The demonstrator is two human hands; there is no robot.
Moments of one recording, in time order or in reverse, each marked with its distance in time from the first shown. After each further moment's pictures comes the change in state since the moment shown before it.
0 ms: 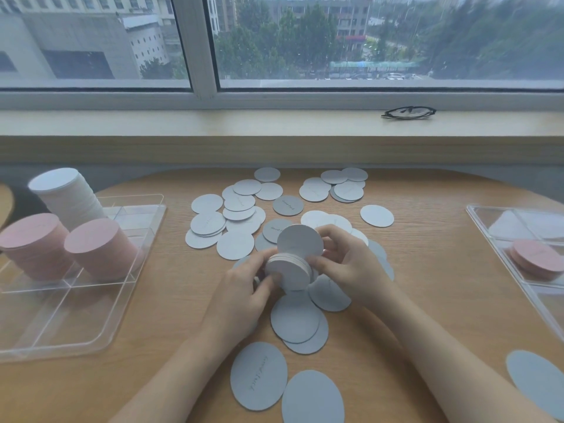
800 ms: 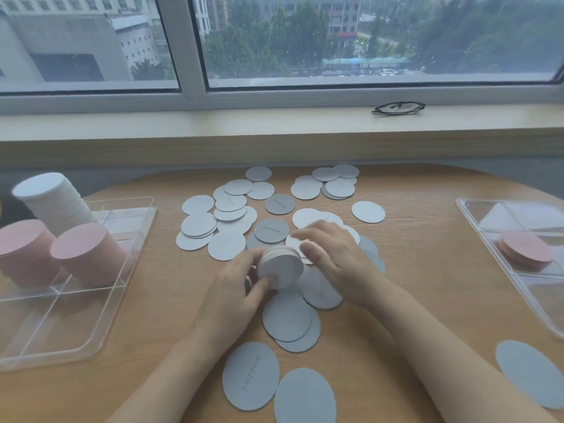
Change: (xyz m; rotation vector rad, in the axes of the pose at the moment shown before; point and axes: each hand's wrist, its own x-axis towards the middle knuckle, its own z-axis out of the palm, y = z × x) left_hand -0.001 0.006 0.000 -0.014 0.018 0.037; right_hand 0.006 0.002 -0.008 -0.601 -0.034 -0.110
